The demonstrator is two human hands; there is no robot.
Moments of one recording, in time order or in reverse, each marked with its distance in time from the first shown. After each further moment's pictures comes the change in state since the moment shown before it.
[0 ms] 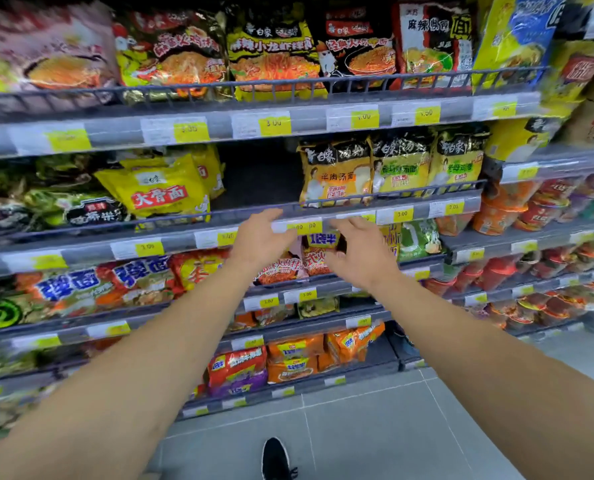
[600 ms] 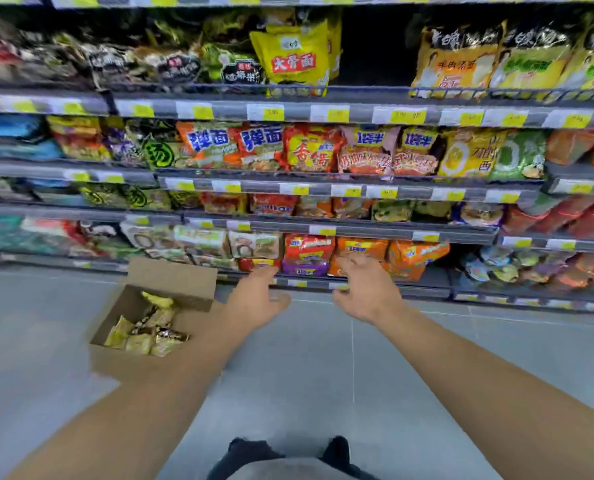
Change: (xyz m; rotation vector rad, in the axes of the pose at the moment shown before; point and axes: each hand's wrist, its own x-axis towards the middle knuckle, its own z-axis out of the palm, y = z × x) left_hand -0.374 -0.148 -0.024 0.288 -0.223 -0.379; right_hand -0.268 -0.102 0.108 -0.087 -0.500 -0.160
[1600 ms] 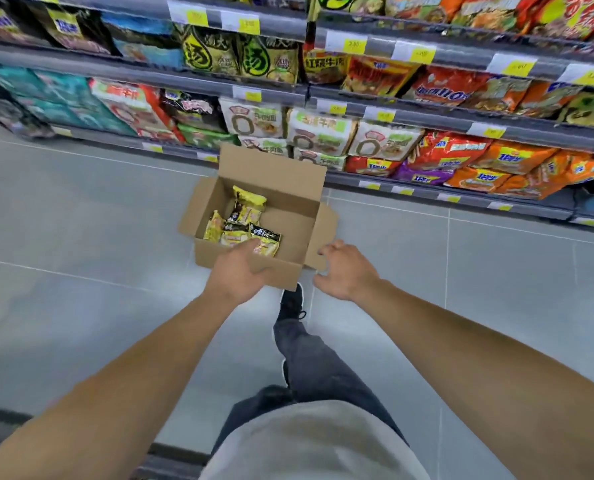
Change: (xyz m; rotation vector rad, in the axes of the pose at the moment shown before) left_hand -0.089 -0.486 -0.106 -0.163 -0.109 -0.264; right_hand 0.069 -0.432 0.272 0.029 -0.482 0.044
